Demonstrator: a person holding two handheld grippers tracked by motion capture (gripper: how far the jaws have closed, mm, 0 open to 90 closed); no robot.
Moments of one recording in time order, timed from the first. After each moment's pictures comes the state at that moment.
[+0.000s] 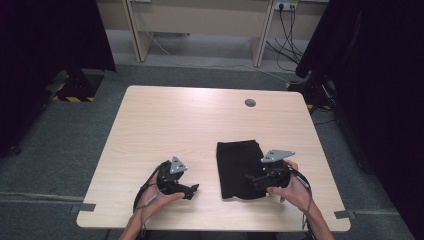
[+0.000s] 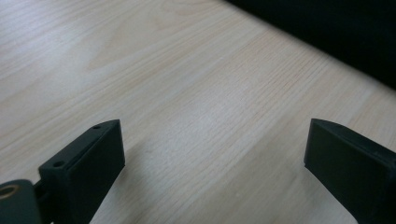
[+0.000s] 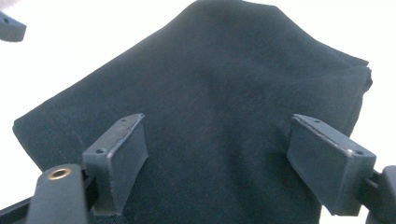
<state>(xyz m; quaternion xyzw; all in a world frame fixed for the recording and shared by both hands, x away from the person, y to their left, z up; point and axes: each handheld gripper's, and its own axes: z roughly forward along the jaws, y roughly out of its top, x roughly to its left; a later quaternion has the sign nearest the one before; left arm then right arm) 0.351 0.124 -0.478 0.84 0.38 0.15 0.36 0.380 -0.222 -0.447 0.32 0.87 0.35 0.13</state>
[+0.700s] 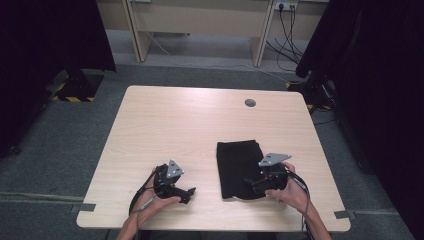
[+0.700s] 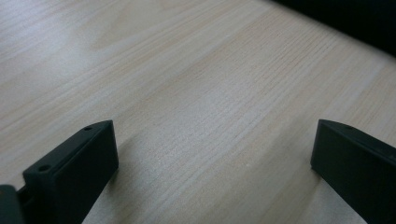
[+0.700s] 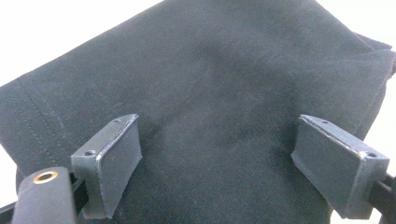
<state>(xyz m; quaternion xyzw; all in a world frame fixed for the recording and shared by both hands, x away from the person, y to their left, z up) 0.345 0.129 -0.486 0.84 0.38 0.15 0.36 0.381 -0.221 -0.464 0.31 0.88 0.34 0.14</state>
